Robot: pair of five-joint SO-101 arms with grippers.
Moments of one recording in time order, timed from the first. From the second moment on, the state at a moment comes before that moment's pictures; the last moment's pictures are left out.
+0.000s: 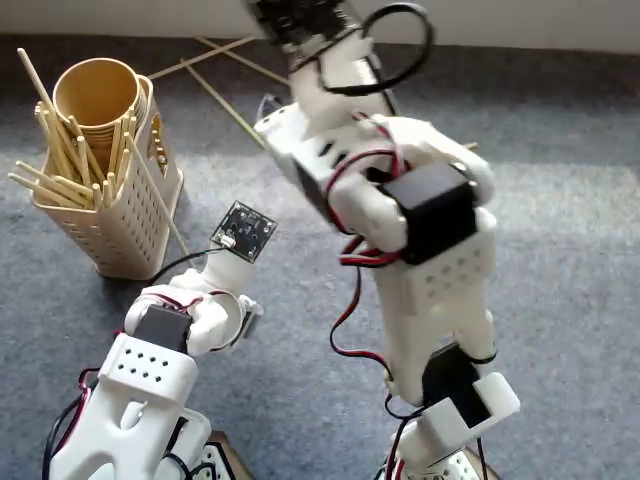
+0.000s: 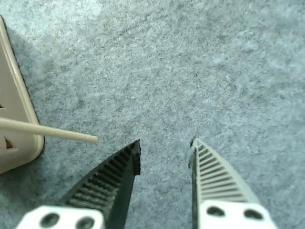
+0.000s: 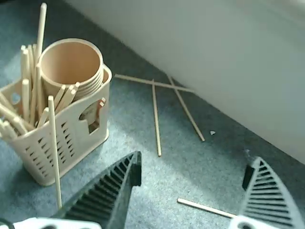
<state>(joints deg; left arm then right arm) 10.2 -55.6 66.4 58.7 -5.9 -31.3 4.3 -66.8 94.1 8.4</state>
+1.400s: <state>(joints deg) -4.6 -55.6 62.2 57.0 -5.8 -3.4 37.0 -28.5 55.0 -41.6</state>
